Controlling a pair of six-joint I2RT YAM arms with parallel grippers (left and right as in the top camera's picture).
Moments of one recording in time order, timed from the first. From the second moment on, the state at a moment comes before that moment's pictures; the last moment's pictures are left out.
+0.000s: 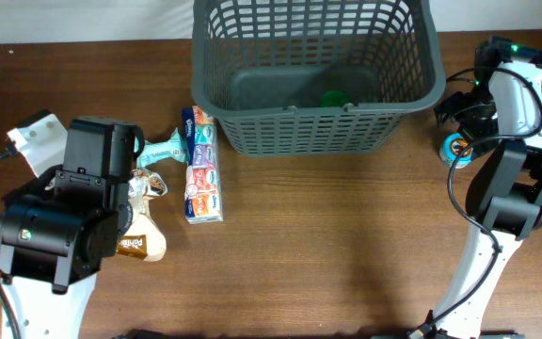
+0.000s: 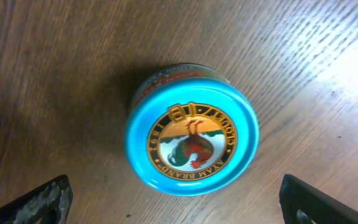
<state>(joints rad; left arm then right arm) -0.22 1.19 1.60 -1.41 -0.79 -0.65 -0.27 2.38 2.14 -1.38 0.07 0.80</state>
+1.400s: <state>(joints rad) -0.22 1.19 1.60 -1.41 -0.79 -0.65 -0.30 2.42 2.14 -1.34 0.12 0.79</state>
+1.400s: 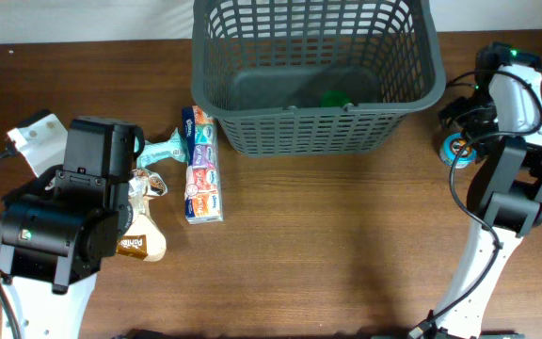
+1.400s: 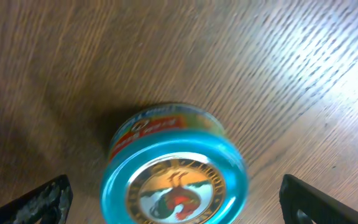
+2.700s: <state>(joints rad) -0.22 1.19 1.60 -1.41 -0.79 -0.65 -0.31 2.44 2.14 -1.33 0.12 0.78</state>
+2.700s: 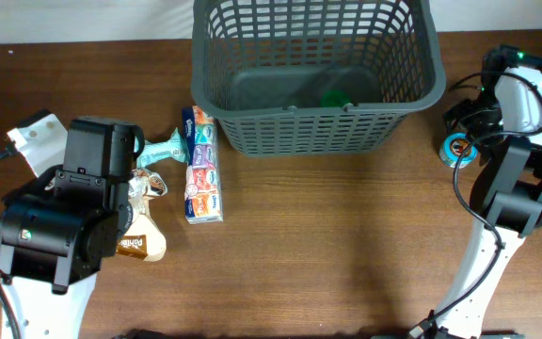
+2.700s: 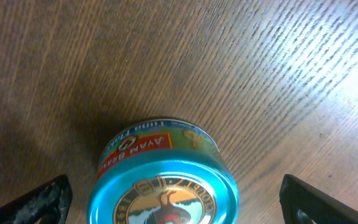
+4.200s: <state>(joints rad) -0.22 1.19 1.60 -1.41 -0.79 -0.65 -0.28 2.45 2.08 -1.25 0.11 0.73</state>
